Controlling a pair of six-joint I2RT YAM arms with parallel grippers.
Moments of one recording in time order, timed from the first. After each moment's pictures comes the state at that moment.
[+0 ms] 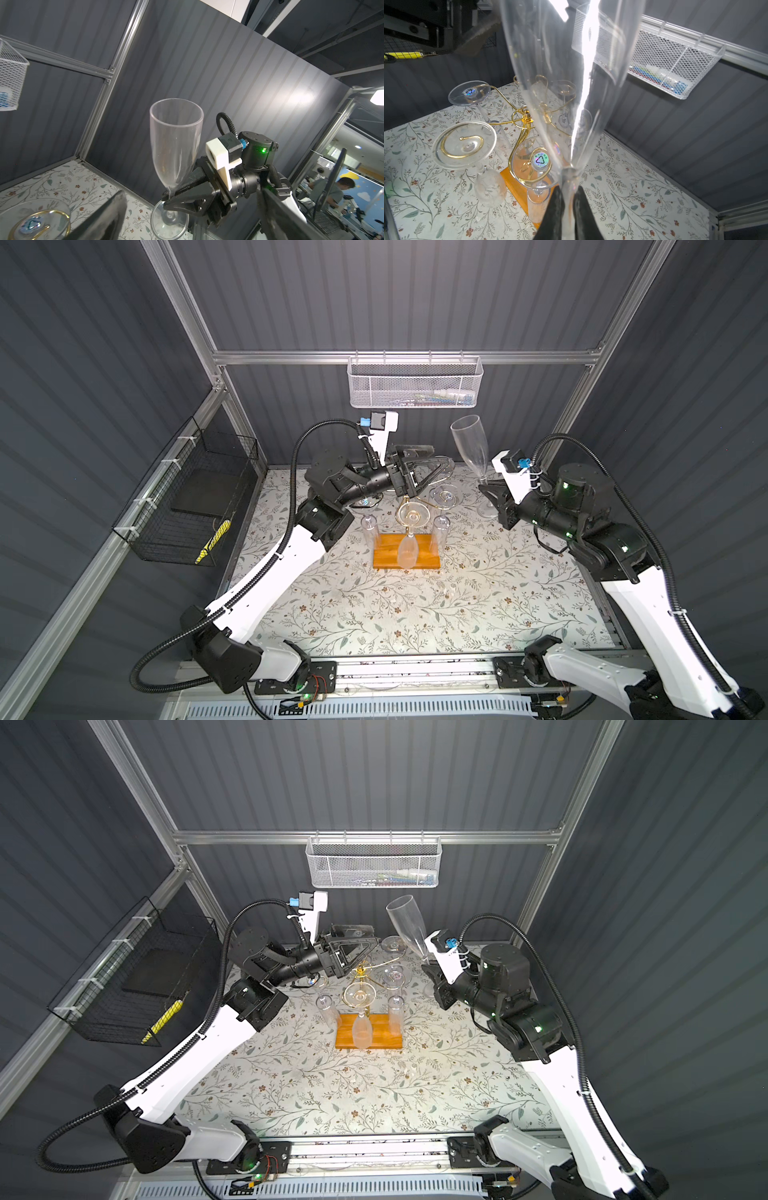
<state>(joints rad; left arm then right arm) -0.68 1.40 1.48 0.27 0.69 -0.73 0.46 1.04 1.45 -0.69 -0.20 -0.27</state>
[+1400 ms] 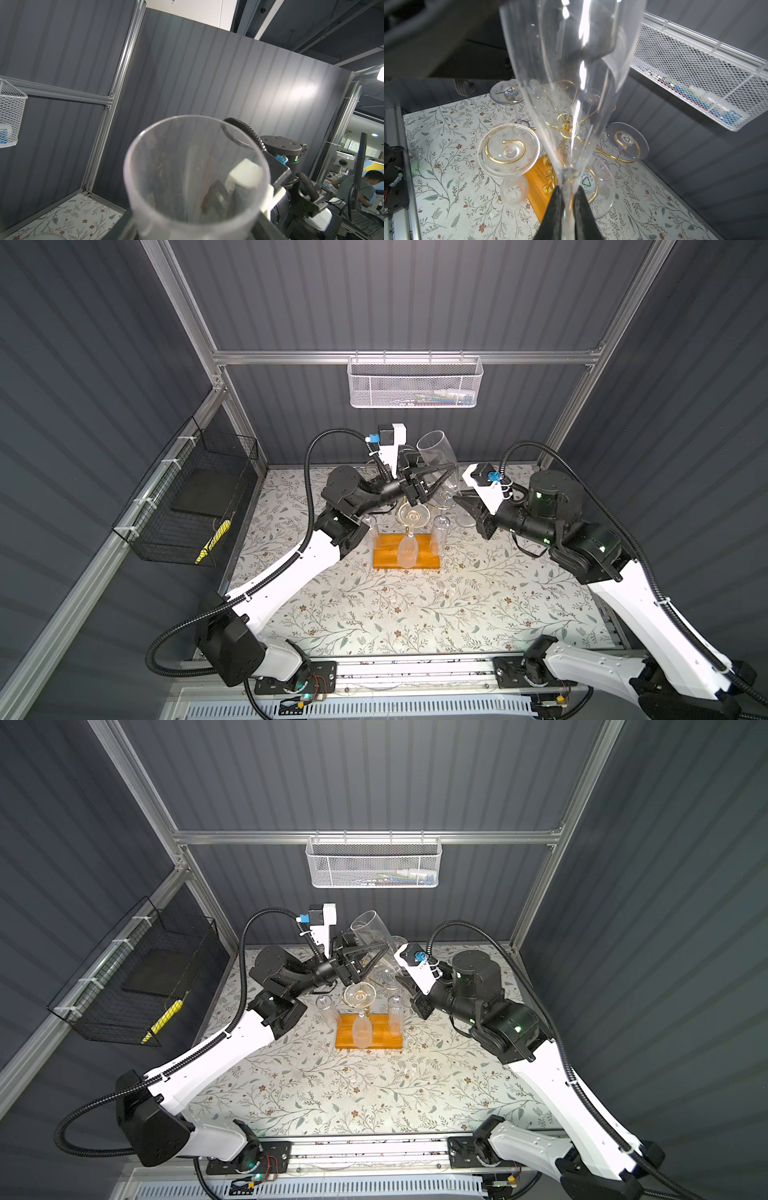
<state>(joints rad) -0.74 1.43 1.33 0.57 0.57 -0.61 0.65 1.08 1.42 -0.64 -0.15 -0.29</state>
